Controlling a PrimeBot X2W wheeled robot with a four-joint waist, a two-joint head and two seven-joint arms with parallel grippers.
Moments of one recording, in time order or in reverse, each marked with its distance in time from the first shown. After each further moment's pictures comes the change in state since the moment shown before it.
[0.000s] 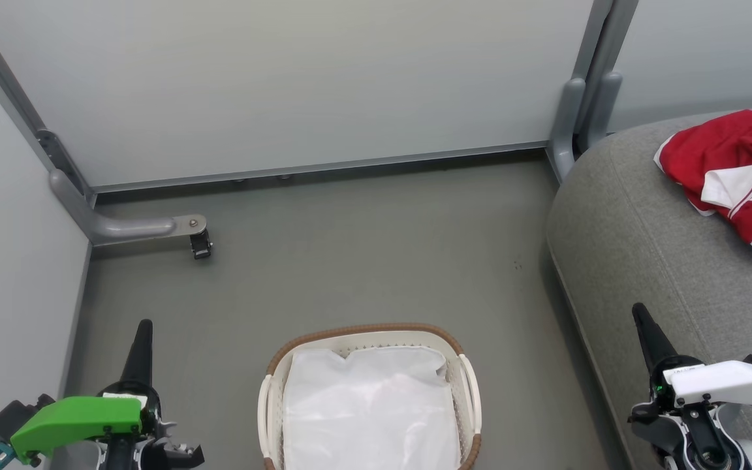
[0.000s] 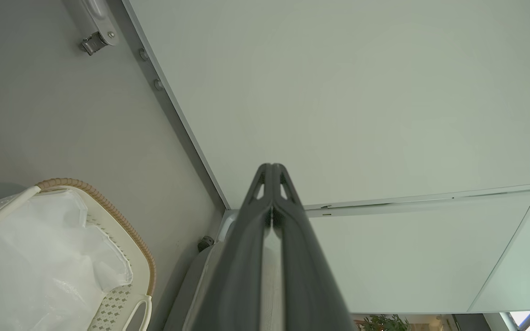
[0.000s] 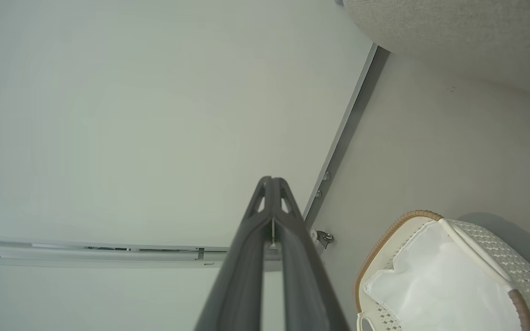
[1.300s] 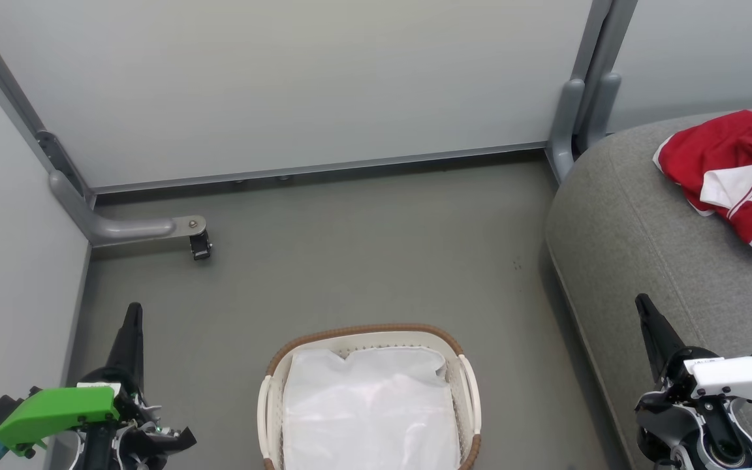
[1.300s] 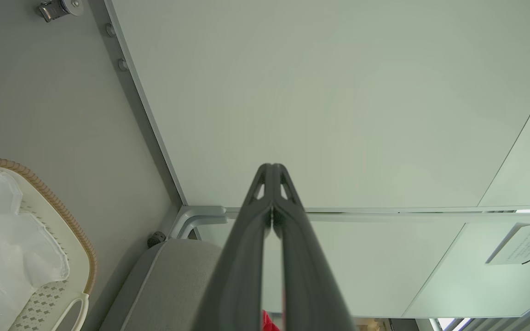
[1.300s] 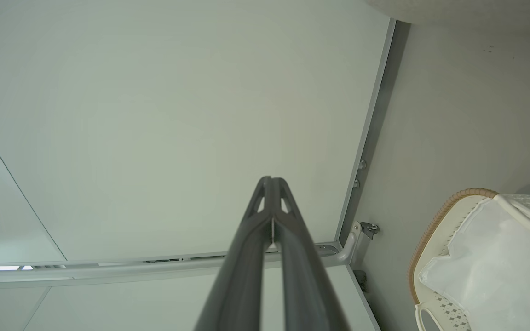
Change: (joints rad) left arm -0.034 -0.001 0.040 -0.002 -0.178 -0.015 0.056; right arm -0.014 -0.001 -0.023 -0.009 0.208 0.000 0.053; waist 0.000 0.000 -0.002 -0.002
